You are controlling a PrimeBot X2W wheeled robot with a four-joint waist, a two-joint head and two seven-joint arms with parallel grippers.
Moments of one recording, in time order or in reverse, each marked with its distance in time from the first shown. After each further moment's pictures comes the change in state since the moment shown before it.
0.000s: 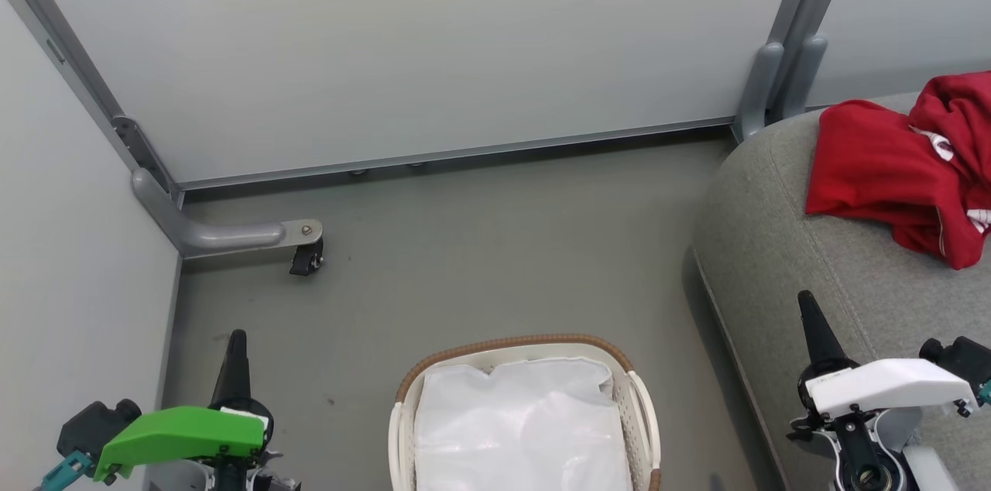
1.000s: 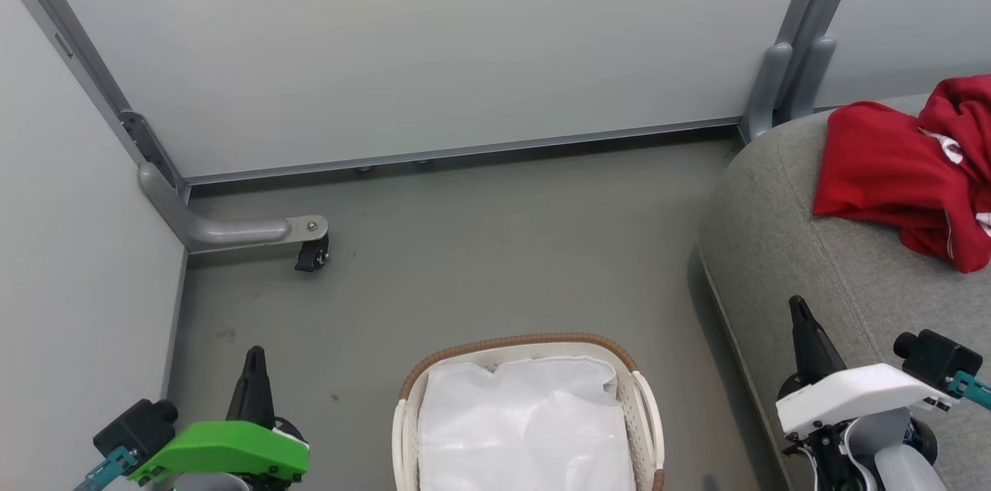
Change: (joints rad) left arm 0.020 0.000 -0.067 0.043 0.329 0.027 -0.098; right arm -0.002 0.002 0.025 0.040 -0.379 0.000 -0.095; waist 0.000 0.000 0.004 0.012
